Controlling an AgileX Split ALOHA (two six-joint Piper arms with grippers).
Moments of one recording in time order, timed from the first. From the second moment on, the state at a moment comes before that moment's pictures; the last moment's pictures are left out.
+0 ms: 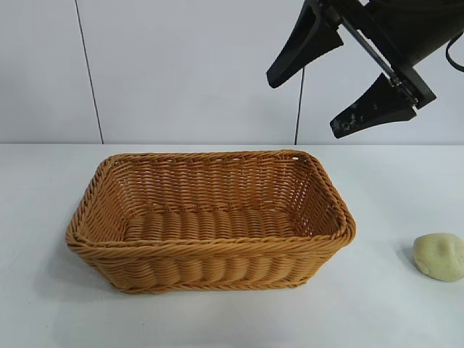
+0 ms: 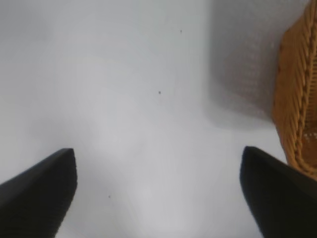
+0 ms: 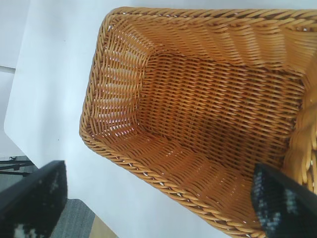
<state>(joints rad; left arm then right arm) -0.02 1.08 -0.95 -0.05 1.21 -0.05 0.17 1.61 -1.14 0.83 0.86 -0.41</state>
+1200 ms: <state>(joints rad) -0.02 -0.01 -0.49 -0.05 1.07 -0.04 0.14 1.61 -1.26 0.15 0.94 -0.05</state>
